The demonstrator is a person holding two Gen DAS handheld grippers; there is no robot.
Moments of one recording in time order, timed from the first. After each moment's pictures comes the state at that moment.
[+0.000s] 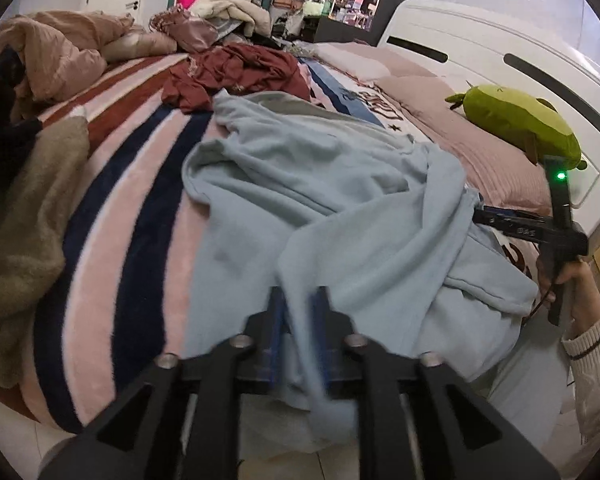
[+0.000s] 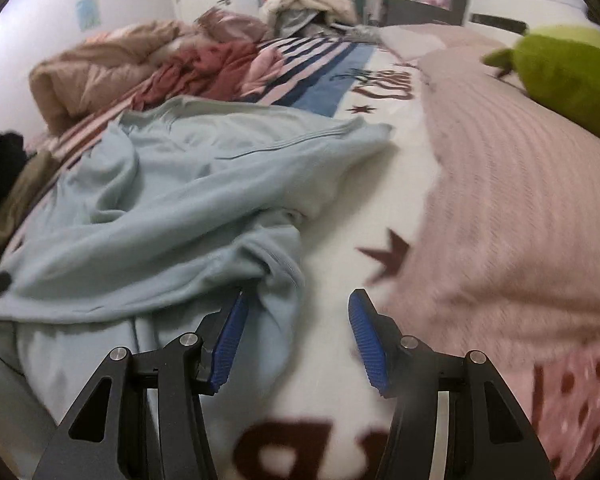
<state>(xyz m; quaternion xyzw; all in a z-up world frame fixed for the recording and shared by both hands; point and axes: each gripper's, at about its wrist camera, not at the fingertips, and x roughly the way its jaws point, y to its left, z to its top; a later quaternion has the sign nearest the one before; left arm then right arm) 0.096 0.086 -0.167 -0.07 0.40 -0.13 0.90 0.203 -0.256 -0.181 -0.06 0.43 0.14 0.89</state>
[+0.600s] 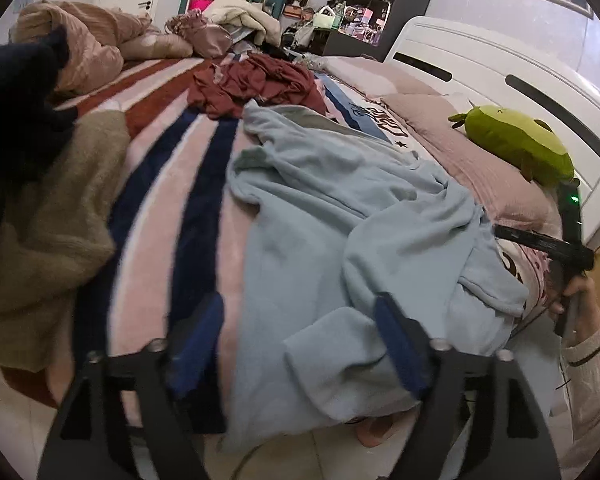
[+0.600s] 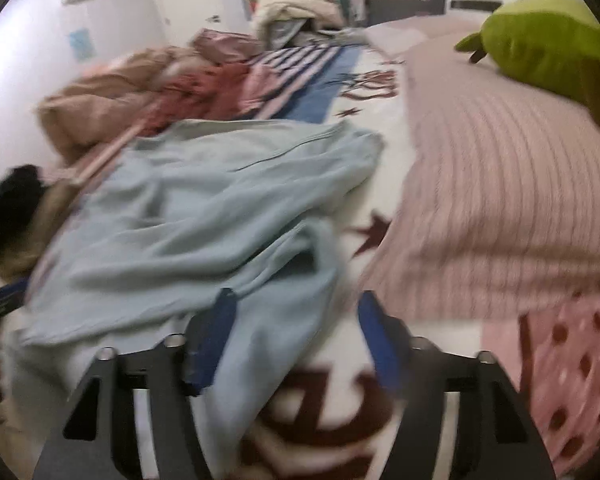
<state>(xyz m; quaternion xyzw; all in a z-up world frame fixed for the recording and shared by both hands) 0.072 0.128 -0.158 -0.09 0.39 -0.12 0.91 0.156 -0.291 -0.154 0.03 0.44 0.16 0.88</state>
